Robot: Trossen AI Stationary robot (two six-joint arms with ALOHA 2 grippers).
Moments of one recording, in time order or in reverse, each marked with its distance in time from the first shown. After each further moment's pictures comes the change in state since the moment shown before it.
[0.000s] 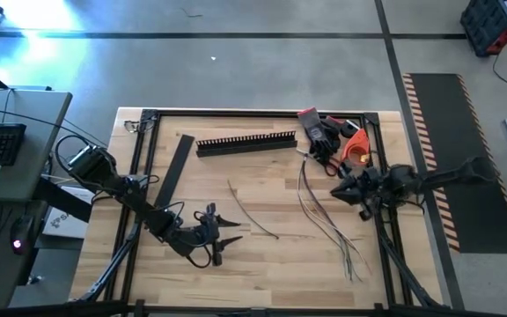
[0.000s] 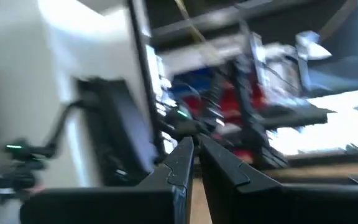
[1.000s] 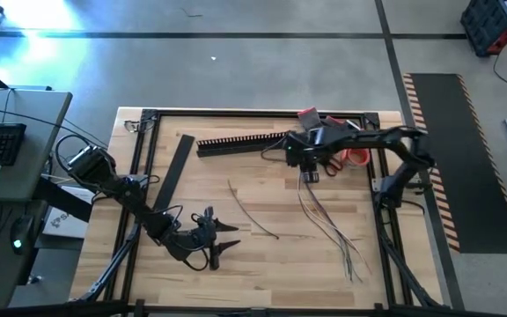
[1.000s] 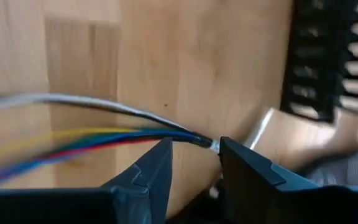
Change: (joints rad) left arm -0.053 0.000 0.000 -0.008 -0.019 -0.111; right arm -0.468 1.164 1.084 -1.615 0.237 -0.722
